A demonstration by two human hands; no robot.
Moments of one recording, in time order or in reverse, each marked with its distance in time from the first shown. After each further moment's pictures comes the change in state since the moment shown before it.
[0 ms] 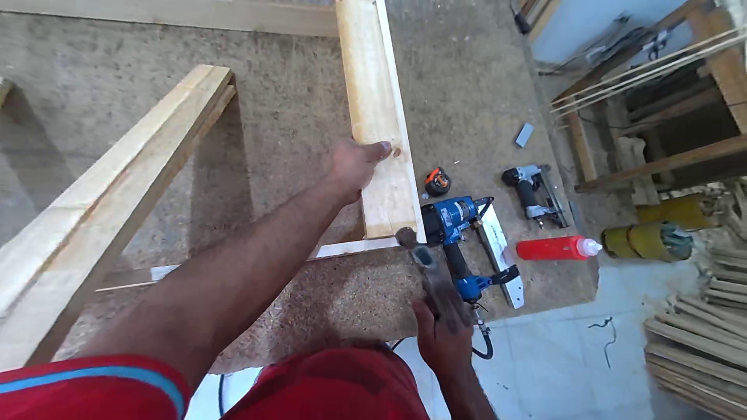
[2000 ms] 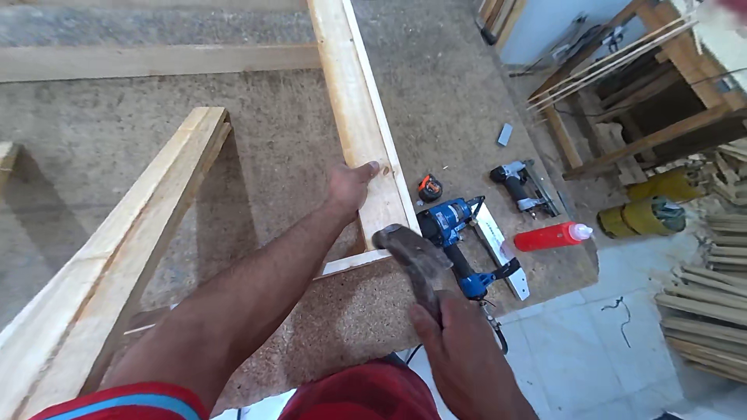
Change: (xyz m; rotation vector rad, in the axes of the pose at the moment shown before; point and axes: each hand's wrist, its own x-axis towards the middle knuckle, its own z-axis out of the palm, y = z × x) left_hand 0.005 -0.011 -0.001 0.018 0.055 0.000; right_hand 0.045 -0.105 -0.062 -0.111 -0.423 0.255
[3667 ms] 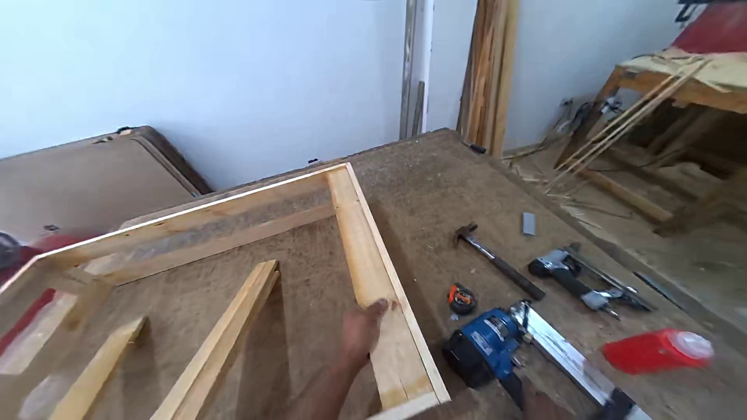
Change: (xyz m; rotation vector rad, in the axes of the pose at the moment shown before) left_hand -0.004 0.014 0.006 0.209 0.040 -0.006; right_hand 0.127 0.248 0.102 -0.291 0.062 0.215
